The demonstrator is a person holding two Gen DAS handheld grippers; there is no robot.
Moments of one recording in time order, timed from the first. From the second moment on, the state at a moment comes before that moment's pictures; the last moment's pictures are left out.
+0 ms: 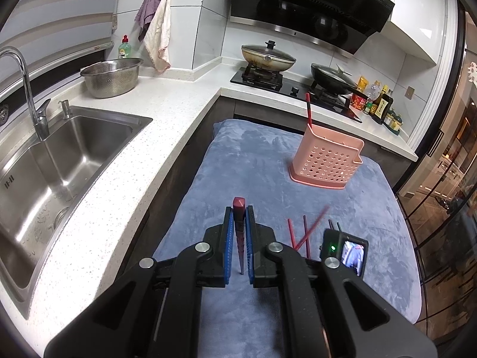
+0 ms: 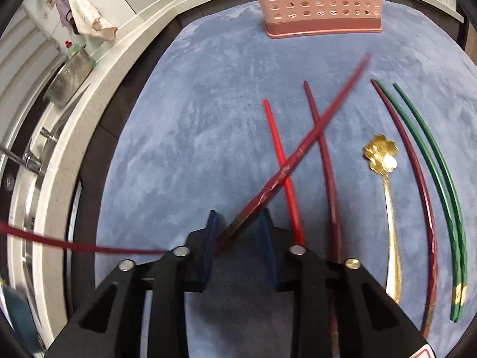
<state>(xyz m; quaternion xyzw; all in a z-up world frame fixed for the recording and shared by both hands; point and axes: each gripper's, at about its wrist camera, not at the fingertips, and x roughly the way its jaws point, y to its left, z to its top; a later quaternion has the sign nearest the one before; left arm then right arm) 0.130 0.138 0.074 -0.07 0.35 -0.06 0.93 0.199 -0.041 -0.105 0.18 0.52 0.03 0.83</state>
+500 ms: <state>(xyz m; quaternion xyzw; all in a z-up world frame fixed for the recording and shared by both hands) 0.125 0.131 0.076 -0.07 0.35 -0.05 0.93 0.146 -0.065 -0.086 0.13 0.52 0.07 0.84</state>
